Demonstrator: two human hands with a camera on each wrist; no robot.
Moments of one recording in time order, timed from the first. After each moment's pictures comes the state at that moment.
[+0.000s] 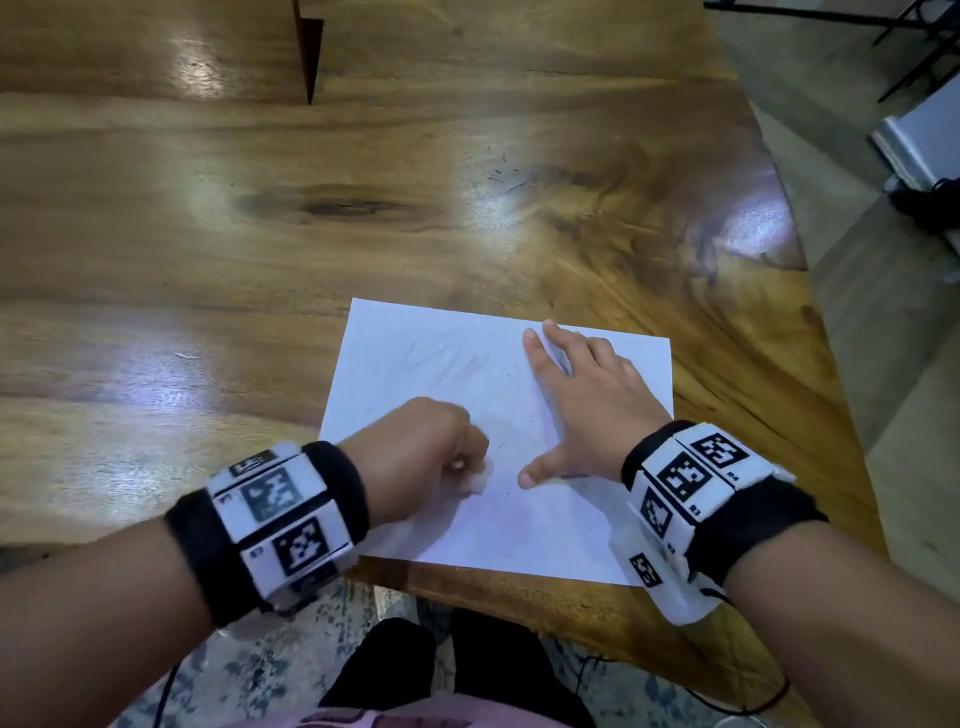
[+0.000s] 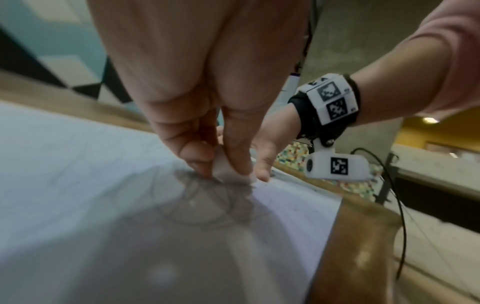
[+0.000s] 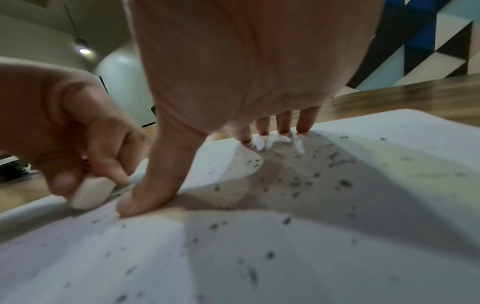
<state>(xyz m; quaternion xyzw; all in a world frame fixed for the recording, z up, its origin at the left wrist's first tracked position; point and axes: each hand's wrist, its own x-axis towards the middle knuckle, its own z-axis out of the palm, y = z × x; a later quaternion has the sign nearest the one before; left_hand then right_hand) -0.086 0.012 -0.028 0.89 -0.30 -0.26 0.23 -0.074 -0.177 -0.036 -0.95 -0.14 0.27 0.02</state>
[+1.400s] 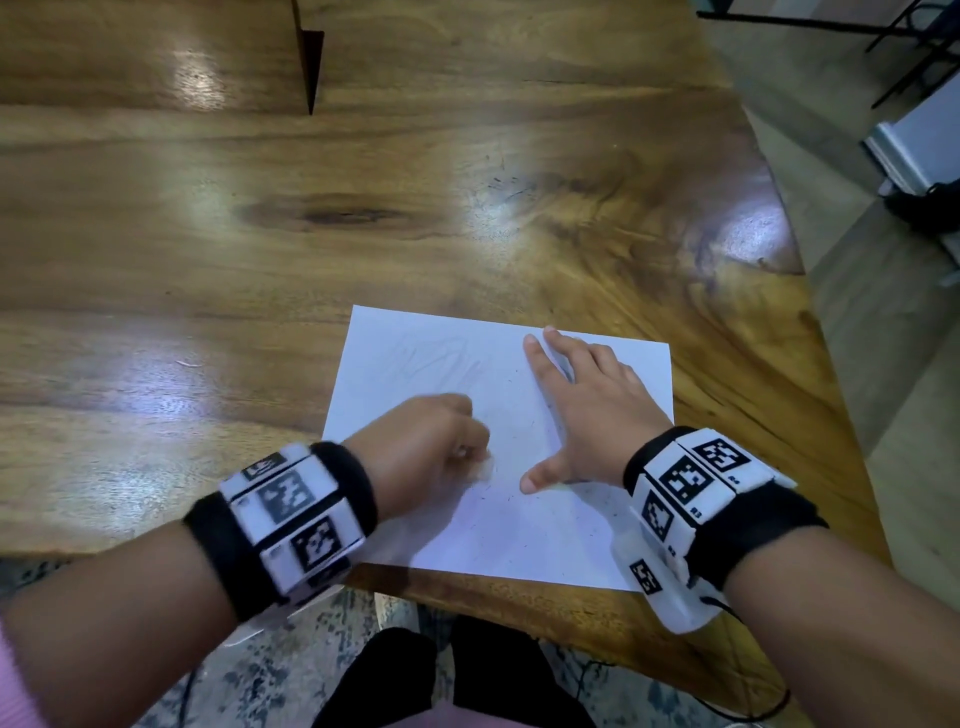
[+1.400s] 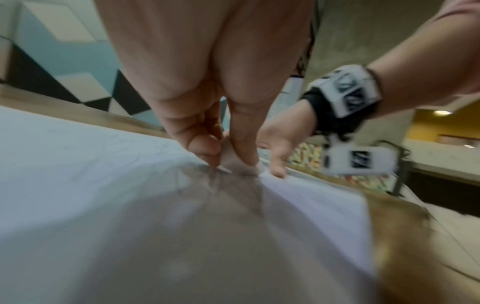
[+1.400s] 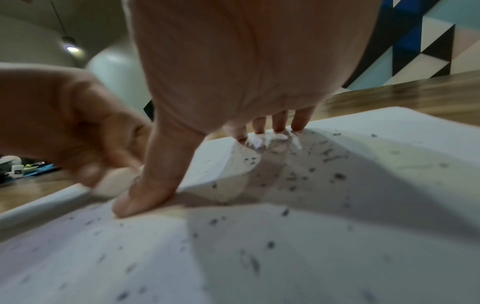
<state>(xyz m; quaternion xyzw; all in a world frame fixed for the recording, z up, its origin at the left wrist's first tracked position) -0.084 0.016 -0.033 0.89 -0.28 -0.23 0.27 -0.076 -0.178 -0.036 -0.95 -0.13 0.27 0.04</state>
